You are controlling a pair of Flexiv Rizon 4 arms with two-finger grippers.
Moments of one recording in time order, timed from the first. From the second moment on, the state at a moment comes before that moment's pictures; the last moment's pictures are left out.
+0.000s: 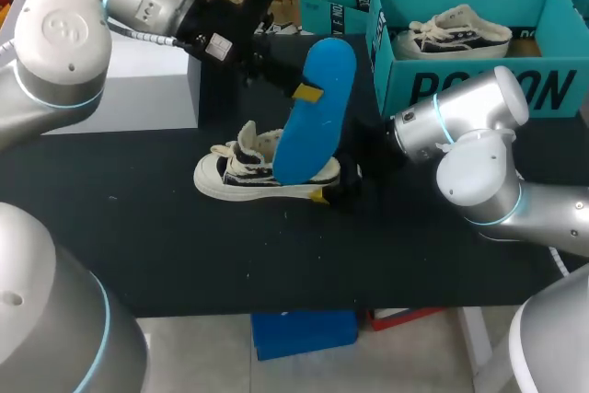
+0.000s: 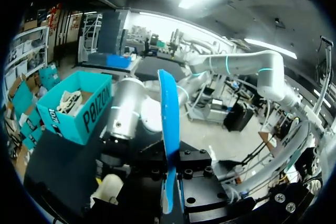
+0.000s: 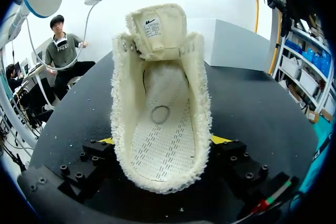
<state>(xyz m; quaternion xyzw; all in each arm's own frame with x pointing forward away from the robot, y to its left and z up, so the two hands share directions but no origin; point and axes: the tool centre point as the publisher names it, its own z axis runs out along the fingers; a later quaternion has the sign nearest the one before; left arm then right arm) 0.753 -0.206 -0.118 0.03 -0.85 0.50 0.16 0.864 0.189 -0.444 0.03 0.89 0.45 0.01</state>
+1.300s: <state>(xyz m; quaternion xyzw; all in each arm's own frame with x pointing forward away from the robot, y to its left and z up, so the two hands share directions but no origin) 0.719 -0.179 -0.019 0.06 -0.74 0.63 0.22 0.865 0.189 -0.444 0.03 0.89 0.45 0.01</state>
